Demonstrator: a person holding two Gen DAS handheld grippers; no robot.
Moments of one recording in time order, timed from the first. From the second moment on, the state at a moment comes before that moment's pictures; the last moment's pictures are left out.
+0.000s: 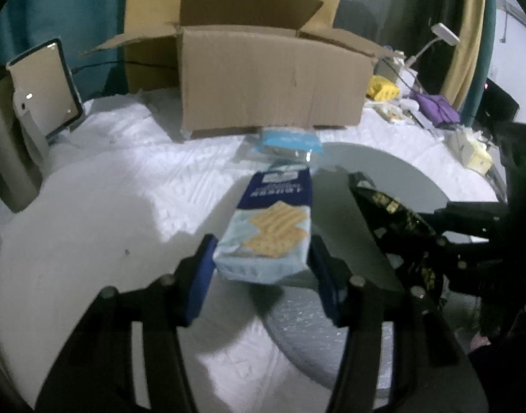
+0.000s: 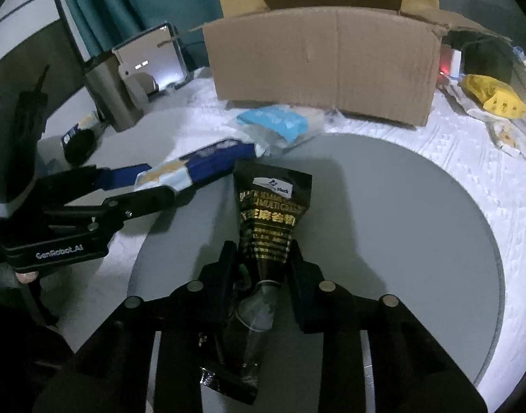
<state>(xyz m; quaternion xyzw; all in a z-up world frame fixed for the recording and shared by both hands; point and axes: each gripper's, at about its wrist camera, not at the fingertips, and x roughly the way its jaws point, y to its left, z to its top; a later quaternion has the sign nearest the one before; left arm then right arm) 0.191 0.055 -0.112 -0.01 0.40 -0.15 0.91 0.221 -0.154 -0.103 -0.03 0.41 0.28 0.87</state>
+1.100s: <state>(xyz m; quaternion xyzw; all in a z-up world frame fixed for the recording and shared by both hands) 0.221 0.053 0.001 -0.04 0.29 -0.12 0.95 0.286 -0.204 0.002 -0.01 0.31 0.29 0.91</state>
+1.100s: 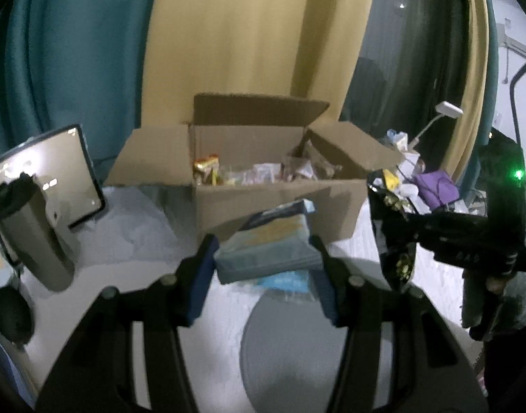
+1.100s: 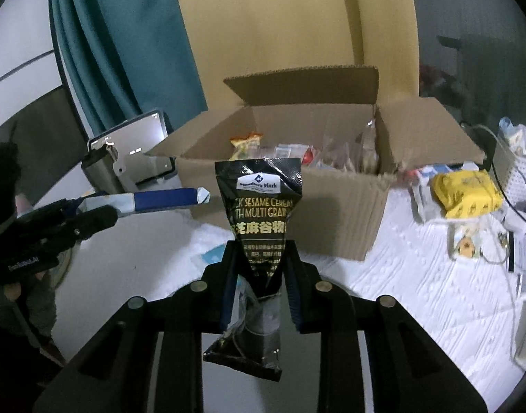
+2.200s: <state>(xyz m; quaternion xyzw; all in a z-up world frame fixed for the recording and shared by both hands) 0.388 0.078 -0.001 -0.06 0.28 -0.09 0.95 0.450 -0.176 0.033 0.02 0.33 0.29 0.90</state>
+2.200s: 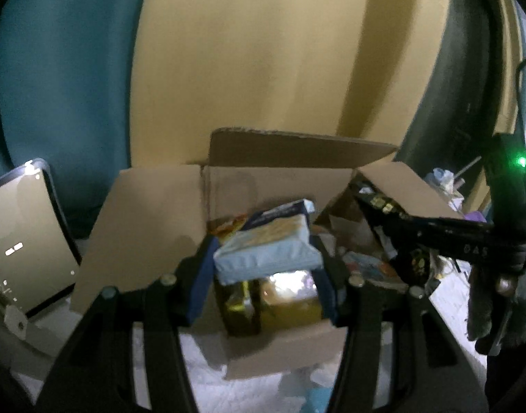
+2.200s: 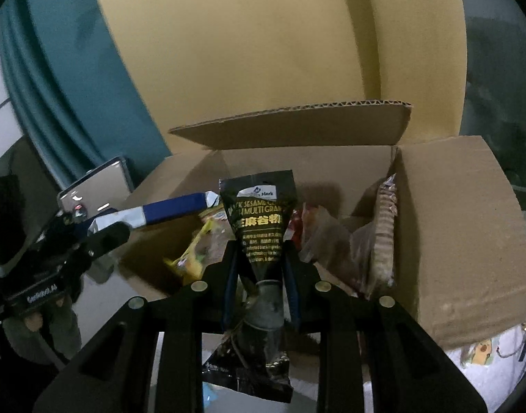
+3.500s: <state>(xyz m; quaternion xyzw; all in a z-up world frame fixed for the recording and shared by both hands) 0.366 0.069 0.012 -0.08 0.29 -0.10 0.95 0.453 -0.159 0.048 0.00 0.34 0.25 0.91</state>
